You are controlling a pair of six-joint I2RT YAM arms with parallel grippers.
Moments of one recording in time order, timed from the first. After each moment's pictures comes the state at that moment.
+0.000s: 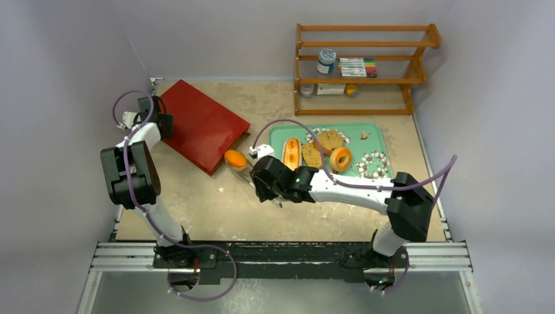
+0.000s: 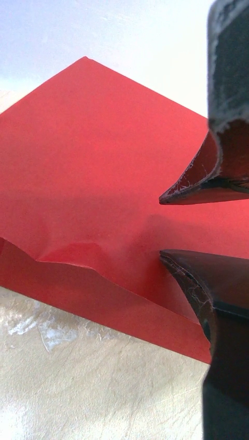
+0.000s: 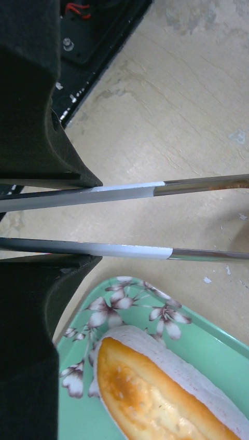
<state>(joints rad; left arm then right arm) 0.26 1.82 1.20 -0.18 -0.19 -1.25 1.12 1.63 1.15 -0.39 0.27 0.53</state>
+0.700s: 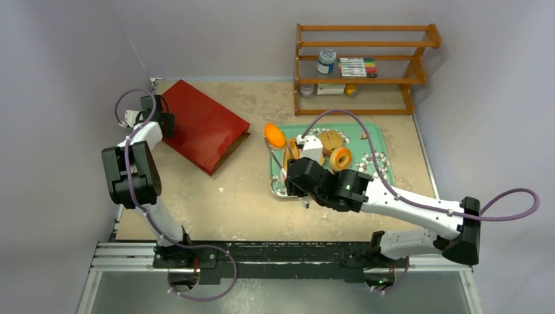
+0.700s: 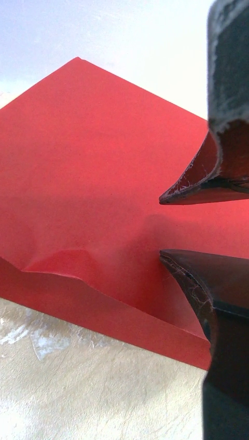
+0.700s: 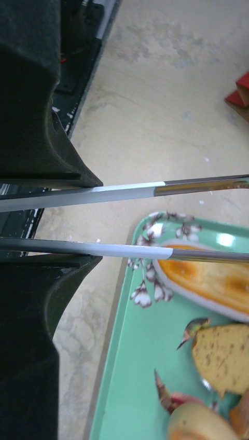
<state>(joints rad) 0.25 1.82 1.21 -0.19 -0.21 -1.25 1.17 1.23 1.12 -0.70 0.53 0.78</state>
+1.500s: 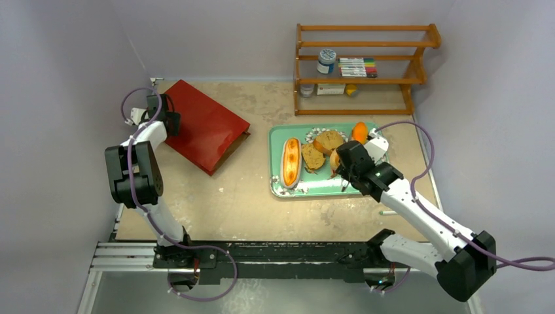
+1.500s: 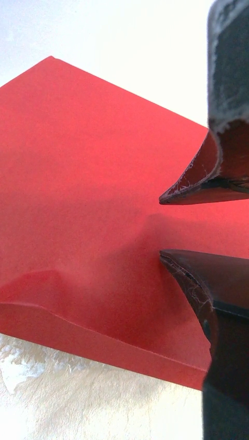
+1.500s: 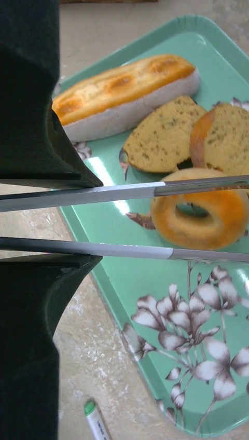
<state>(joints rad) 0.20 1.82 1.21 -0.19 -0.21 -1.25 0.62 1.04 0.85 -0.75 0.60 1.00</state>
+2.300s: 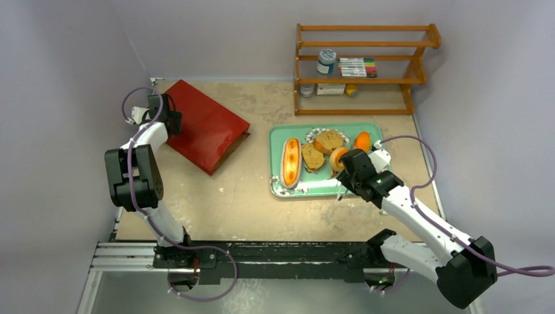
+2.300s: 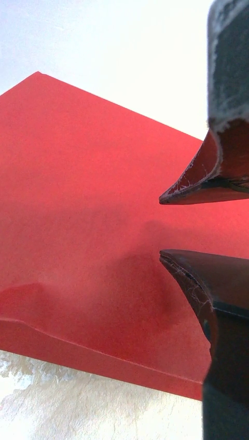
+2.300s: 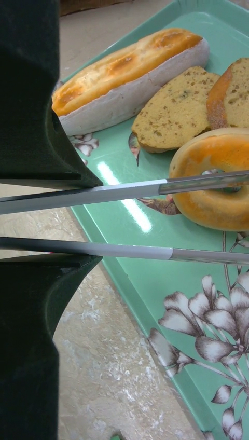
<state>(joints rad) 0.18 1.78 1.19 -0.18 -0.21 -1.26 0.54 0.99 0.69 -0.70 0.48 1.11</state>
